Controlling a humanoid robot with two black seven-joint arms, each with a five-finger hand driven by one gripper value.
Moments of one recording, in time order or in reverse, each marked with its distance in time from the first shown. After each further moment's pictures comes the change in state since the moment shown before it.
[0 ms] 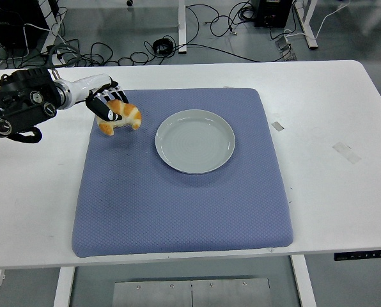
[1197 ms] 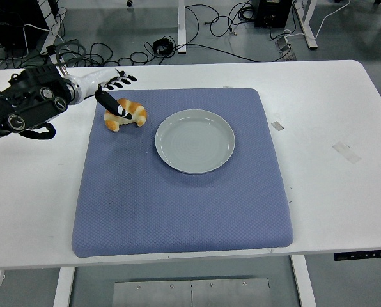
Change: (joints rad) left arm 0.011 -0.056 -0.135 0.059 -0.037 0.002 0.003; right arm 0.000 0.000 0.000 0.000 0.000 0.000 0.000
